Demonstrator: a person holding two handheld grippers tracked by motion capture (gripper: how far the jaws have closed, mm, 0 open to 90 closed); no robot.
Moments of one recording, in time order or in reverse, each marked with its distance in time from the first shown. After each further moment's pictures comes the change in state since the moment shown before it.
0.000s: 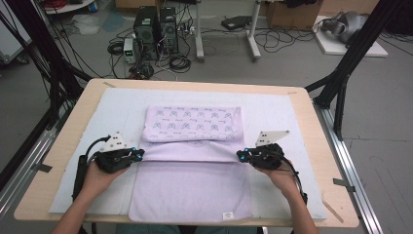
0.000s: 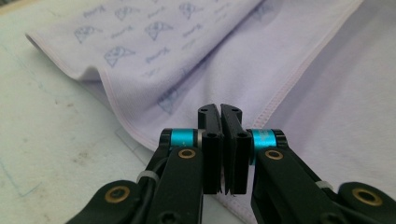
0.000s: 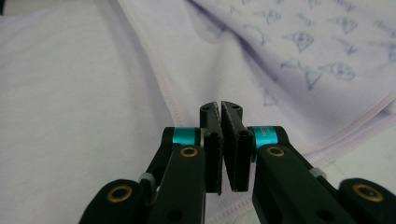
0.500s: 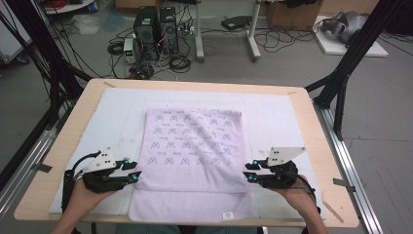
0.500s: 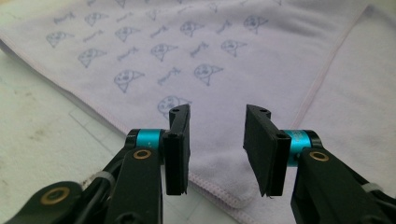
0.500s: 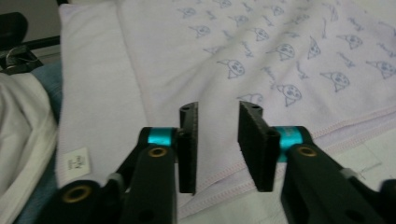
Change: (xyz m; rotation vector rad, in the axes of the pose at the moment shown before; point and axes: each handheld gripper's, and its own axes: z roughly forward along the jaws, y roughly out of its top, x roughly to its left) left arm -0.031 -0.016 -0.029 0.015 -0.083 0.033; right arm 0.042 -0.011 -0.037 -0.001 0.044 -0.067
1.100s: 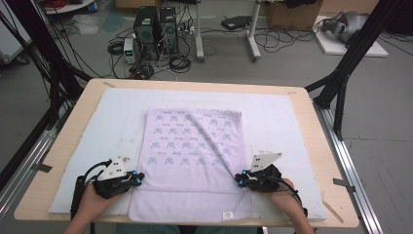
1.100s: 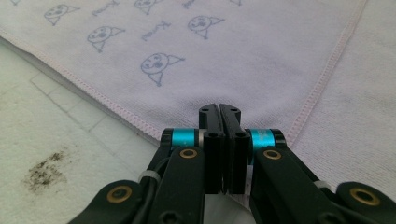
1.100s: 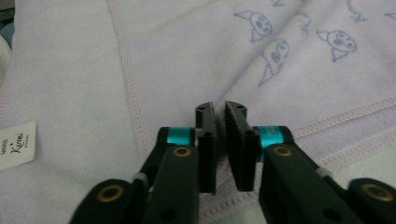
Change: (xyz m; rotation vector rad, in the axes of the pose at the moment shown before) left arm -0.006 -0.025 0.023 0.039 0.011 0.027; right arm 0.000 -0.024 0.047 0.121 0.020 -0.005
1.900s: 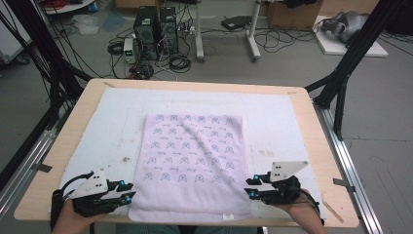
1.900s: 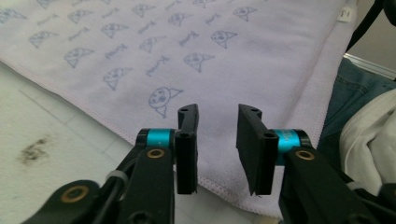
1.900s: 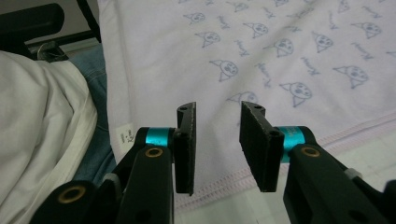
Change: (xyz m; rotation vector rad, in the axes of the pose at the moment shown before) left arm -0.033 0.006 -0.049 -0.027 -0.091 0.006; right arm 0.031 -0.001 -0.052 -0.109 0.057 0.016
